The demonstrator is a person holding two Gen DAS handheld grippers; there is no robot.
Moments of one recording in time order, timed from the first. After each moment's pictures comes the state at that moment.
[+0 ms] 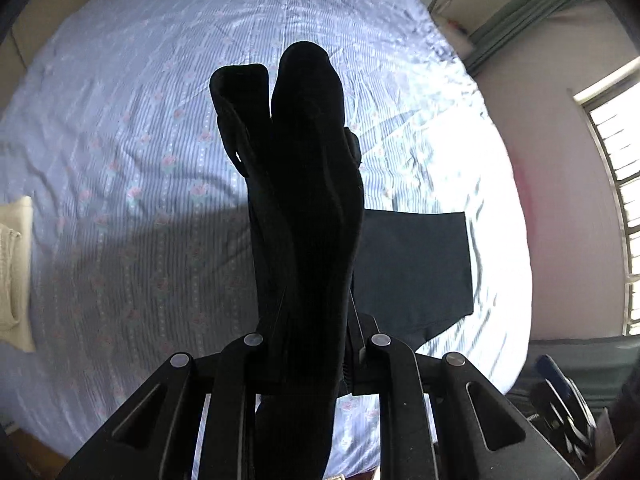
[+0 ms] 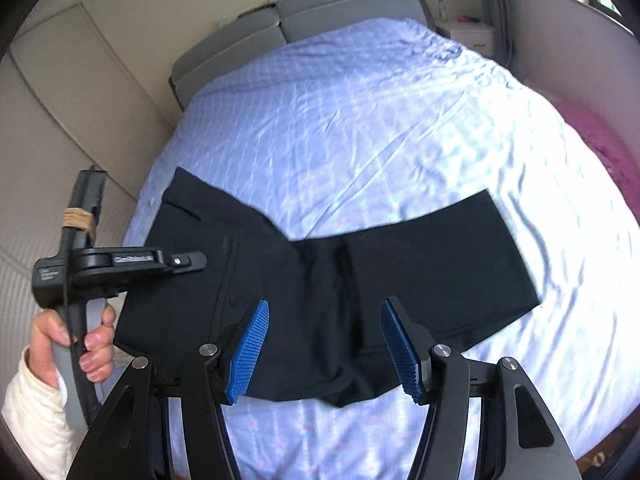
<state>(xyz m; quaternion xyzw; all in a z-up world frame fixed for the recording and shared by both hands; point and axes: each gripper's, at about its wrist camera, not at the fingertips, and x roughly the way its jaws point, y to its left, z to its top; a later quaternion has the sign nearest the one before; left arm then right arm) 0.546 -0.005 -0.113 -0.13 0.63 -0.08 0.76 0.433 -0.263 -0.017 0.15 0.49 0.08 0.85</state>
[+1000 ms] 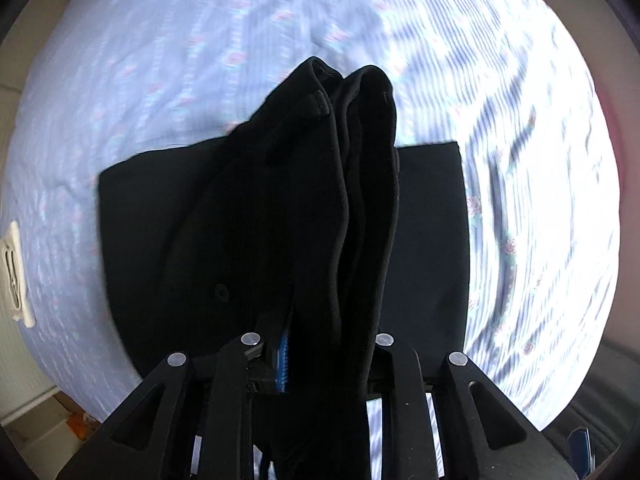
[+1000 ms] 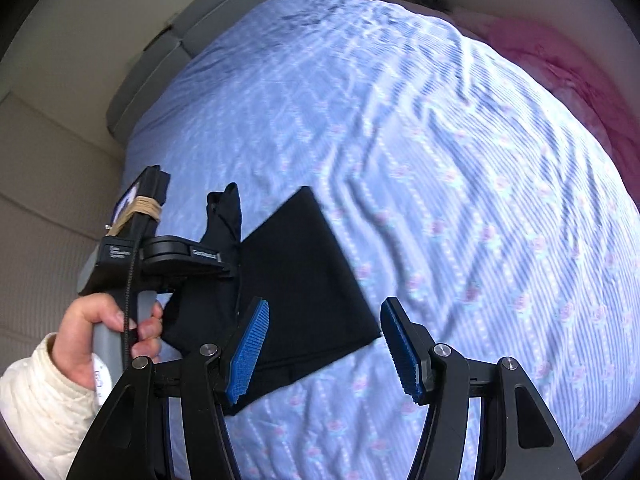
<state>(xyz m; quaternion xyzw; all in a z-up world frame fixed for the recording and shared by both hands) 0.642 -0.339 -0.273 0.03 0.74 0.04 0.67 0.468 -0.547 -0.139 0.27 0.55 0.02 0.79</state>
